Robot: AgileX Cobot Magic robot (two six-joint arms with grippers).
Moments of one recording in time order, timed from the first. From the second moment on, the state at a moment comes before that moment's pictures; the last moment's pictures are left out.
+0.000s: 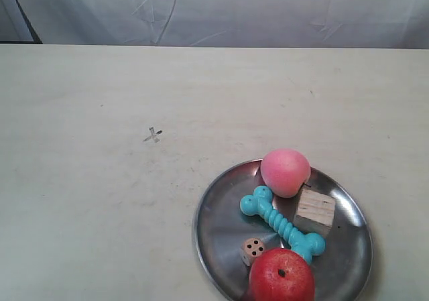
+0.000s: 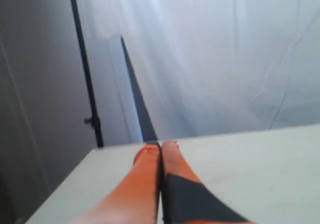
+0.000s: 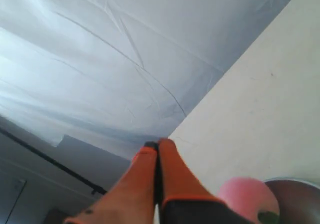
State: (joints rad) left arm 0.14 0.00 0.00 0.53 -0.06 -0.33; right arm -0.11 0.05 0.00 1.32 0.22 -0.29
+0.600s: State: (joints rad) left arm 0.14 0.00 0.00 0.53 -0.82 -0.34; right arm -0.11 0.05 0.00 1.58 0.15 -0.29
